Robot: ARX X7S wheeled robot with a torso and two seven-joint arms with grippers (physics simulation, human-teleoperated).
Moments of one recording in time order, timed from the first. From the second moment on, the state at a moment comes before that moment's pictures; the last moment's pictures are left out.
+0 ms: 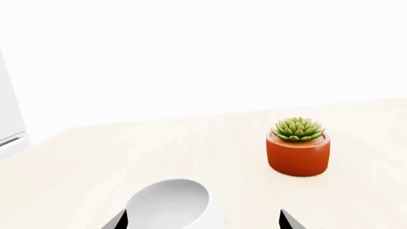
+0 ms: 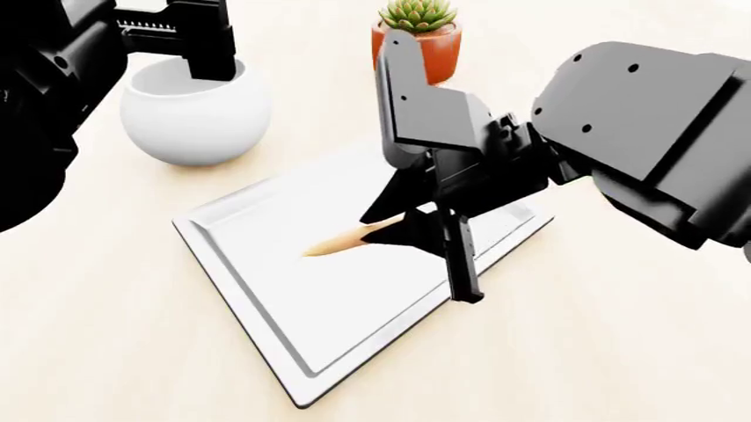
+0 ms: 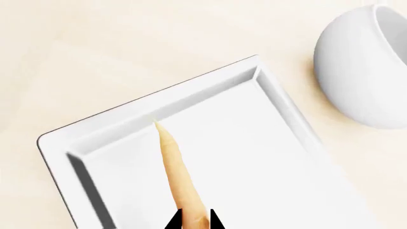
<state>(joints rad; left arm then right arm) -1.49 -0.68 0.48 0.29 -1.67 -1.07 -1.16 1.69 0.58 -1.23 -0.05 0.75 0.72 -0.95</state>
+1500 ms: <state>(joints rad) -1.51 -0.69 0.50 0.29 -1.68 -1.05 -1.16 1.63 0.58 -1.33 -0.14 0.73 0.69 -0.98</state>
